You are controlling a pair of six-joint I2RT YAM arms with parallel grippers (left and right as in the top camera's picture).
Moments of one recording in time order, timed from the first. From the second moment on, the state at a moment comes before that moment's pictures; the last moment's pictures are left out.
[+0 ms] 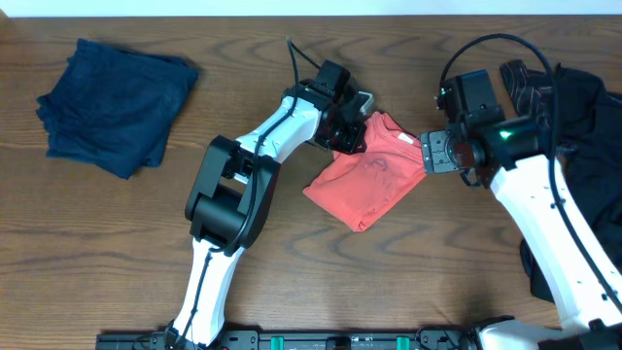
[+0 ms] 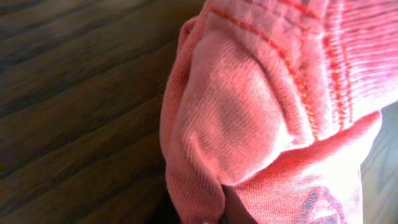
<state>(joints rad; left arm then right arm) -0.49 2.31 1.72 -0.66 0.55 -0.07 0.27 1.46 1.30 -1.01 0.23 0.12</state>
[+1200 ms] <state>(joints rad) 0.25 1.81 1.71 -0.64 0.22 -0.15 0.07 1.25 1.30 -1.06 0.25 0.15</state>
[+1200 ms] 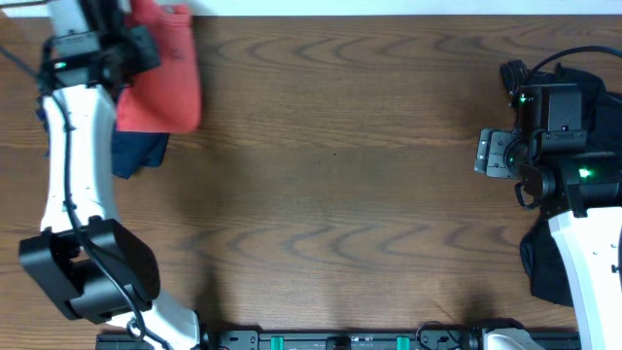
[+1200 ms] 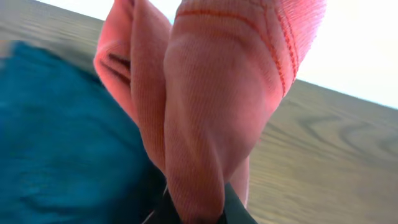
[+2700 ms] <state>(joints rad) -0.02 1.81 1.71 -1.25 0.12 -0.06 0.07 1.42 1.29 -0.80 -0.01 0.14</state>
